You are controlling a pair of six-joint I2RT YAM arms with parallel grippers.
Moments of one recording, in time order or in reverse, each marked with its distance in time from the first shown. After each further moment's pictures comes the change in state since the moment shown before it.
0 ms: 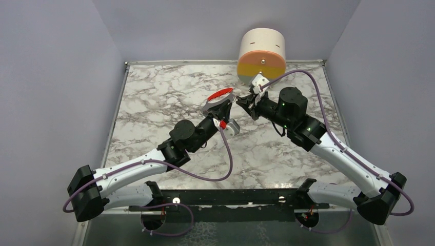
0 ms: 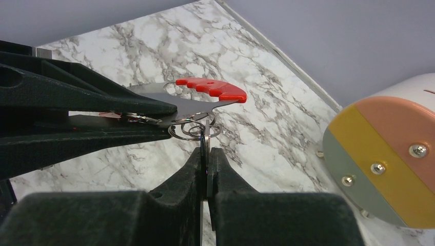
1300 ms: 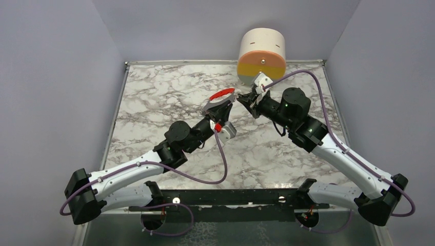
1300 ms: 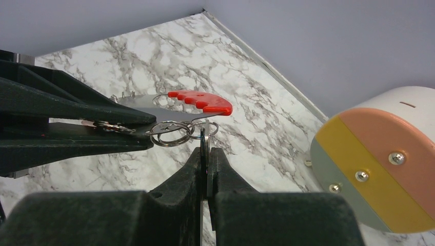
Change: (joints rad) left arm 0.001 -0.042 -0.005 -0.002 0.072 -0.011; right arm 0.005 -0.015 0.000 0.039 0.028 -0.024
